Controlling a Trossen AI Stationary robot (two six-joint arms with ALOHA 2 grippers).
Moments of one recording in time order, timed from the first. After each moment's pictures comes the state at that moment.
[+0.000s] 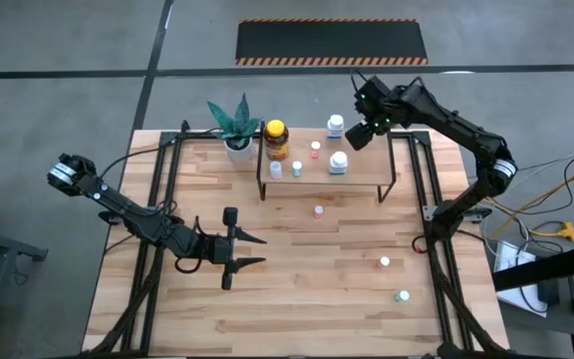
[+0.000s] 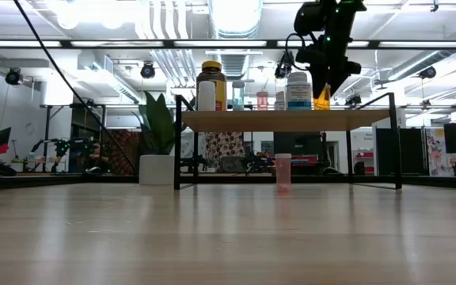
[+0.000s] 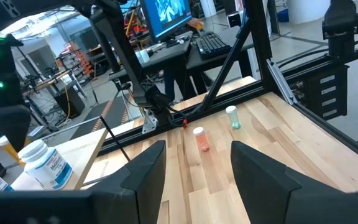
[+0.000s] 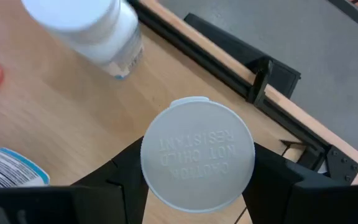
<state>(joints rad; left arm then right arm) -0.50 1.16 0.68 0.41 -0.47 0.29 -0.71 1.56 1.56 -1.17 0.13 0.18</state>
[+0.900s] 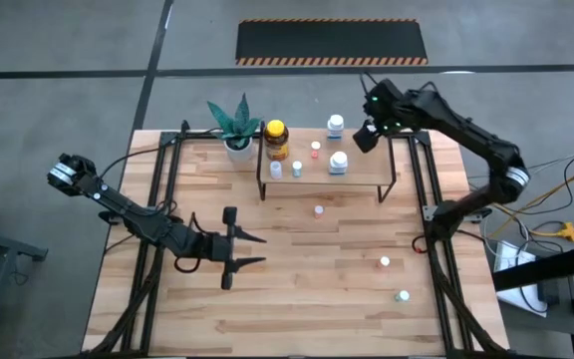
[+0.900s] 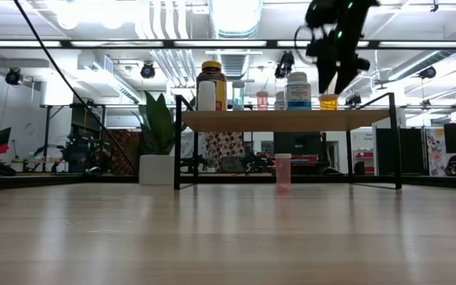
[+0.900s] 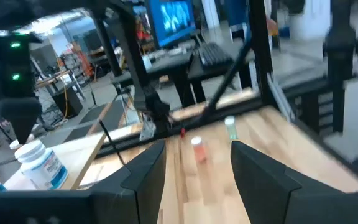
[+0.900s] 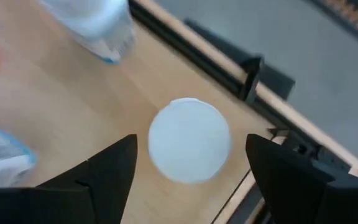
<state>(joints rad) -0.50 1.16 0.68 0.46 -0.47 0.25 -0.71 1.45 1.46 -1.12 0.13 0.13</state>
